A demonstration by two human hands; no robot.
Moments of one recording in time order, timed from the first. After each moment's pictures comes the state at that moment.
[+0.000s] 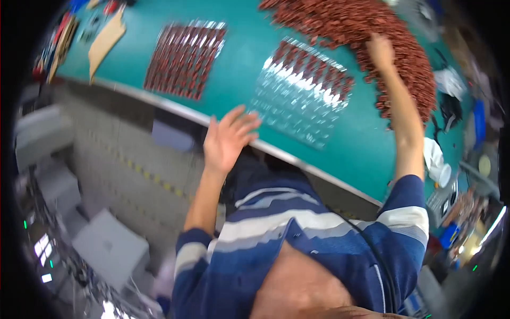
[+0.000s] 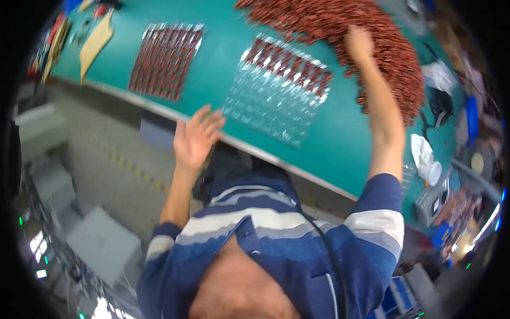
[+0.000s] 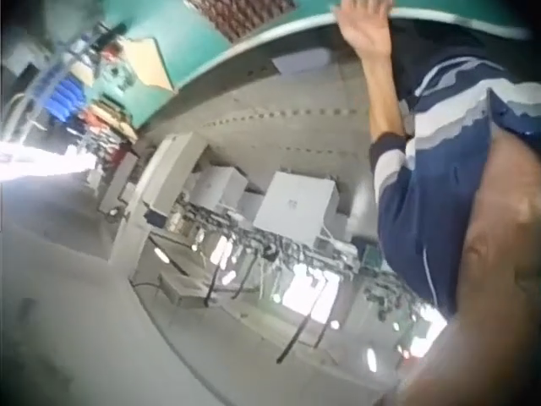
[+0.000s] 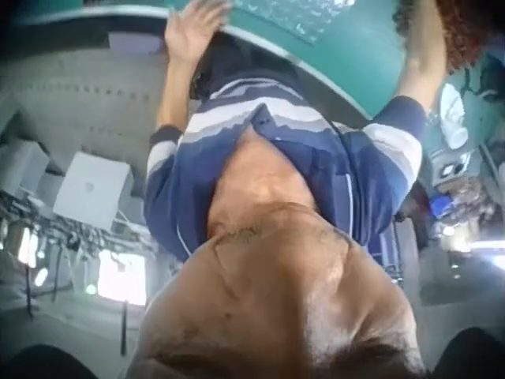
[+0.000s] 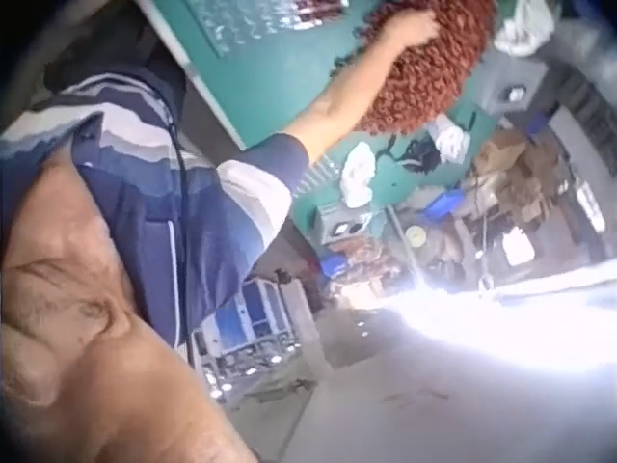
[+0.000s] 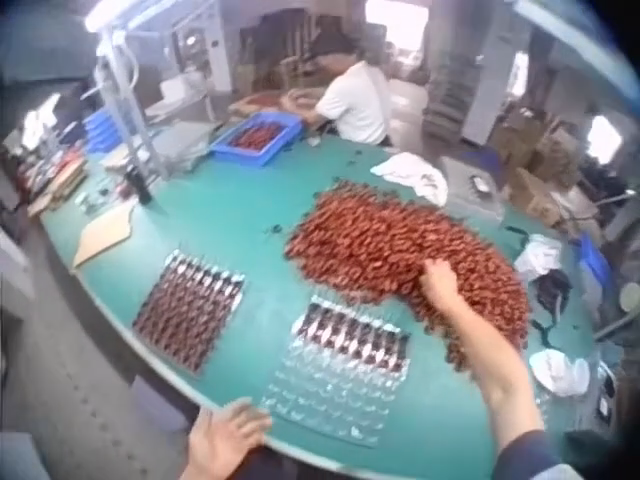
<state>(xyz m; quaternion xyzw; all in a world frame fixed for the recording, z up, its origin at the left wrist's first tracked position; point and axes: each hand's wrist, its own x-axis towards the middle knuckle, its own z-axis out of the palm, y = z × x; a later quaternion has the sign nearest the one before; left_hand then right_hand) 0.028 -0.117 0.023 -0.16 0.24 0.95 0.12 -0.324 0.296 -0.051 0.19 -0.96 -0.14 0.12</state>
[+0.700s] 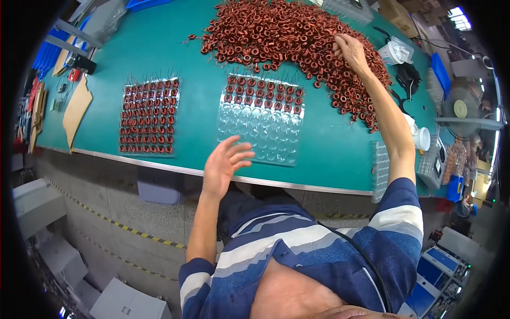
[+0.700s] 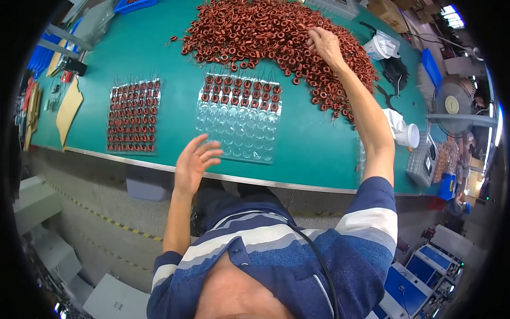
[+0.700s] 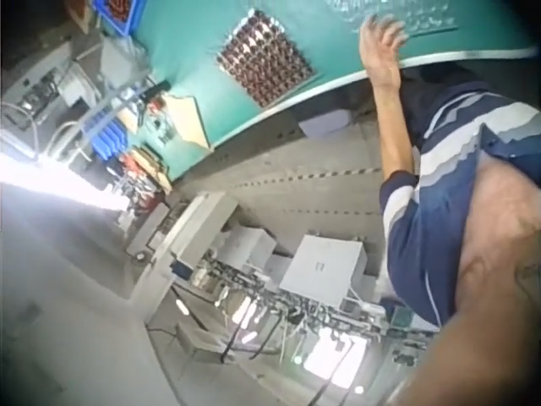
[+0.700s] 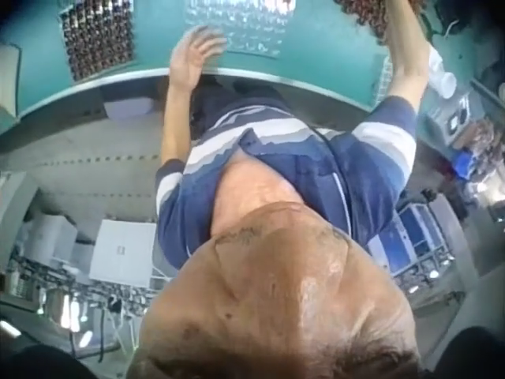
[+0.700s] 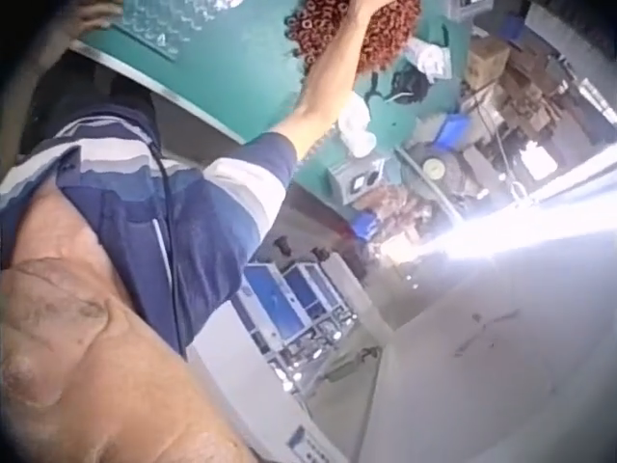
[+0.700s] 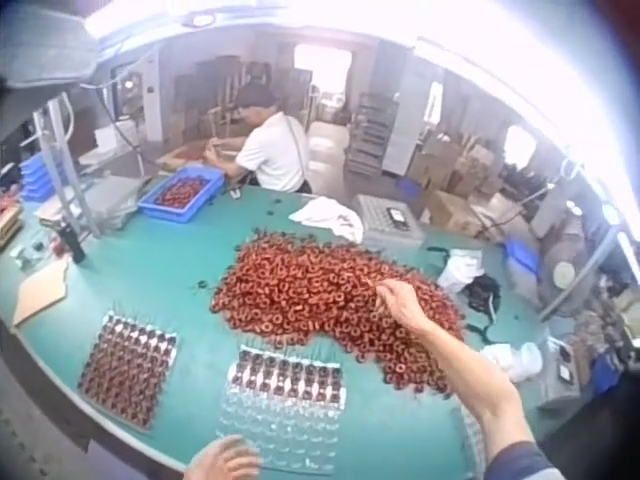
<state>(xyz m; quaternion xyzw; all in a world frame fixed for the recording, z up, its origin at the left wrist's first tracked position) -0.011 -0.076 0.019 -0.07 0.39 0.89 0.23 -0.273 0.333 0.062 0.01 -0.91 0.40 0.05</state>
